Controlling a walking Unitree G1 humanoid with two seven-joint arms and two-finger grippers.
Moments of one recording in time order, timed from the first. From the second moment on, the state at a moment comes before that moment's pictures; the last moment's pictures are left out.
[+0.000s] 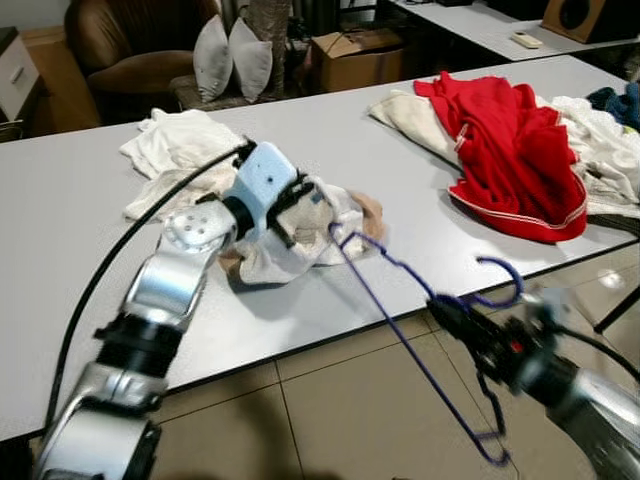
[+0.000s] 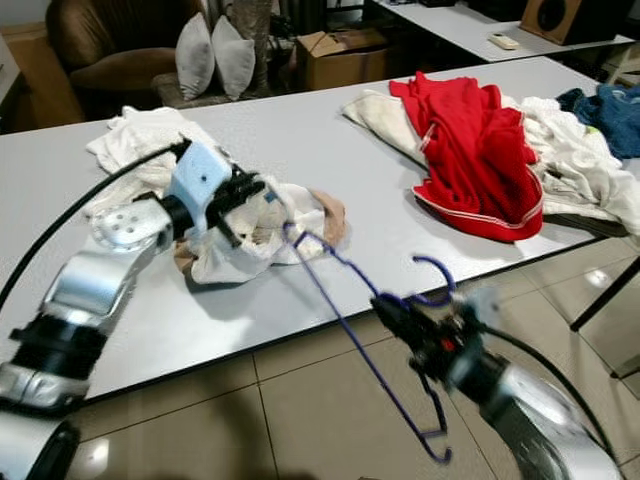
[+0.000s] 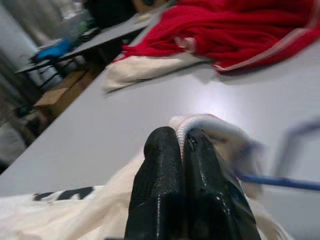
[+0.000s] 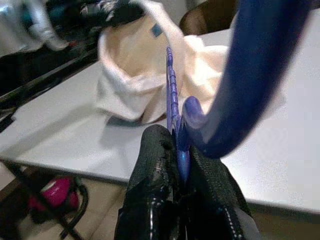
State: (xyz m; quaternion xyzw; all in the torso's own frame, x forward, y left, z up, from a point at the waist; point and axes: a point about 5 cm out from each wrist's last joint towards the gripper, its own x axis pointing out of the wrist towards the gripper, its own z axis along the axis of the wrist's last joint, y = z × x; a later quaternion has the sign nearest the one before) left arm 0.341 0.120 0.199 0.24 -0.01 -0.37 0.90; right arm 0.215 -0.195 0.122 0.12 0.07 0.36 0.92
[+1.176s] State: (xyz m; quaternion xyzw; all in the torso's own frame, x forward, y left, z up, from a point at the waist) left arm 0.329 0.113 0.179 0.30 0.02 -0.43 0.85; right arm 0.306 -0.150 0.136 0.54 0.04 0.12 0.83
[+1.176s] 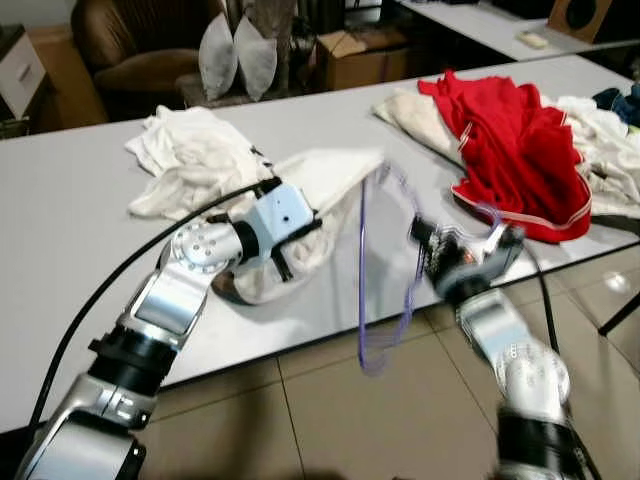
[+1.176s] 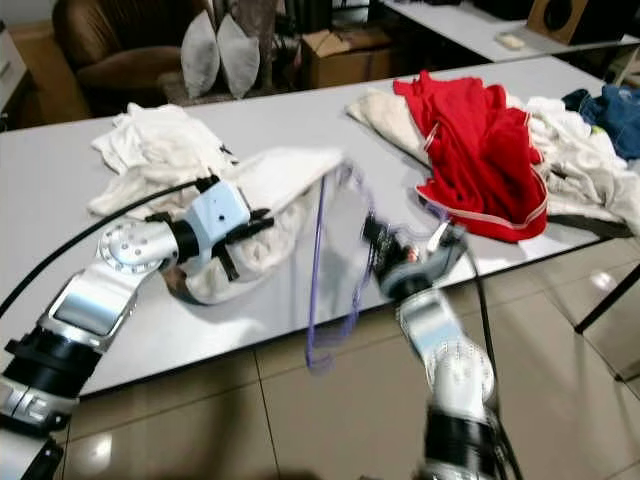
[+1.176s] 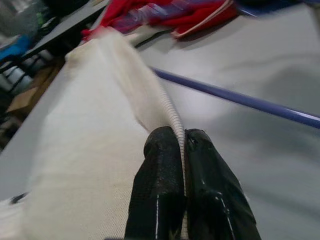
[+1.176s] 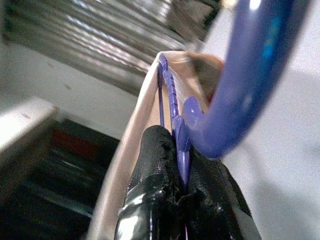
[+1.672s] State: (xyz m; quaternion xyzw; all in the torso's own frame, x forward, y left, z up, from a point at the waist) left arm 0.318 0.100 0.188 0.21 0.02 -0.51 0.84; right arm 0.350 -0.133 0.143 0.66 0.00 0.10 0.75
